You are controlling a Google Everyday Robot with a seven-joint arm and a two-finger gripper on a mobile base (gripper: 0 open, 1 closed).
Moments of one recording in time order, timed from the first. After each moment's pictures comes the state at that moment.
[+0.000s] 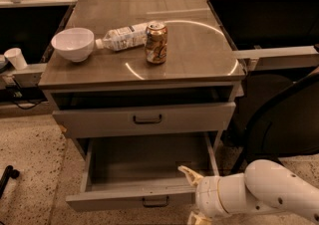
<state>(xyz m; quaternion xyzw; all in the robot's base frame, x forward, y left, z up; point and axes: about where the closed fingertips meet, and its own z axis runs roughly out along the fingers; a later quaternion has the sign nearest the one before) 0.340 -0.057 0.592 -0.63 0.67 0.24 0.32</state>
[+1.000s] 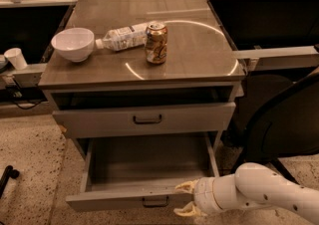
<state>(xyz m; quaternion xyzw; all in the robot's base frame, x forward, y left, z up) 0.366 -0.066 0.525 -0.68 0.62 0.21 0.32</state>
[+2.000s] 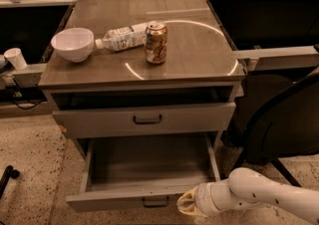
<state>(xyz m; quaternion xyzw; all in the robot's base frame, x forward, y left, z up) 0.380 -0.085 0.427 -0.72 0.59 0.21 0.31</state>
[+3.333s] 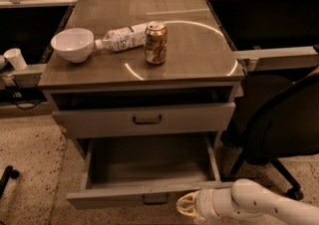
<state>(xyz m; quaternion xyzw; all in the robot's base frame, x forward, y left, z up) 0.393 -0.089 0.379 -0.64 0.64 0.24 0.35</state>
